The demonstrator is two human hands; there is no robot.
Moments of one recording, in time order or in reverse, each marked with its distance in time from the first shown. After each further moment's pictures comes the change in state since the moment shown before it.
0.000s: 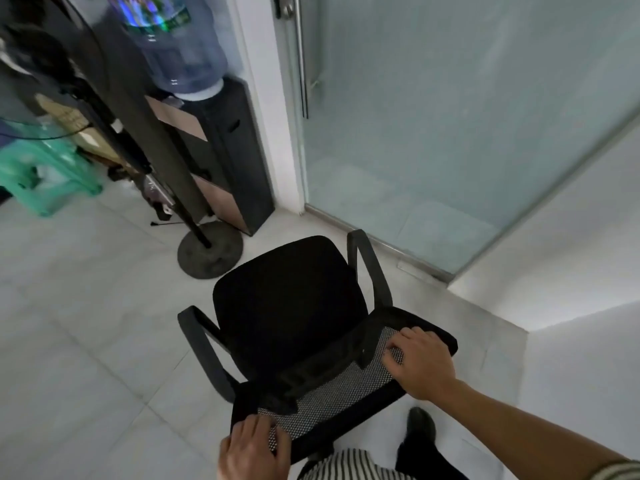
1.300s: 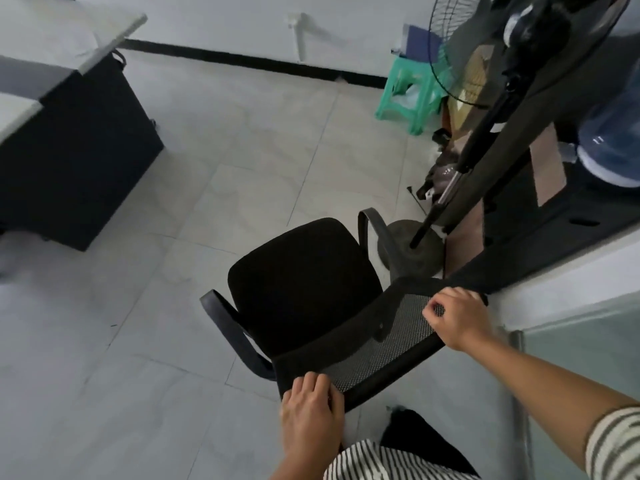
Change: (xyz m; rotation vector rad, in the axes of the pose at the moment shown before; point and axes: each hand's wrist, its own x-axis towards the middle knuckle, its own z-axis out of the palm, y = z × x) left_hand 0.127 0.059 0.007 -0.181 0.301 -1.027; right_hand 0.370 -0.254 0.015 -0.191 -0.281 -1.055
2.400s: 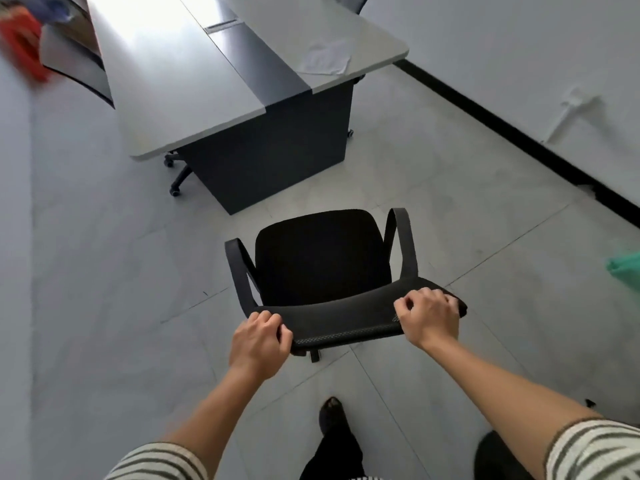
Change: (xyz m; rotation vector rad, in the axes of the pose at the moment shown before) left_hand 0.426 -0.214 -0.139 0.150 0.298 -0.579; right_hand 0.492 -0.388 -0.001 -0.114 -0.087 -0.594
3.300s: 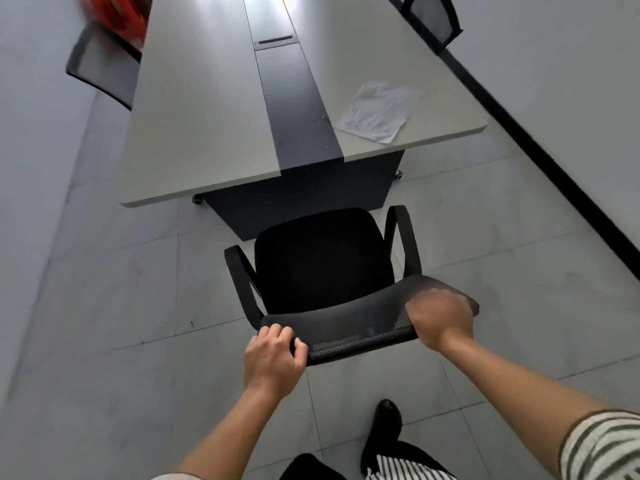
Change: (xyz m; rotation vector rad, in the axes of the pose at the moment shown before) left_hand 0.360 0.092 0.017 -0.028 0.042 -0.367; right_hand 0.459 -0.017 -0.067 0.008 -0.026 -0.337
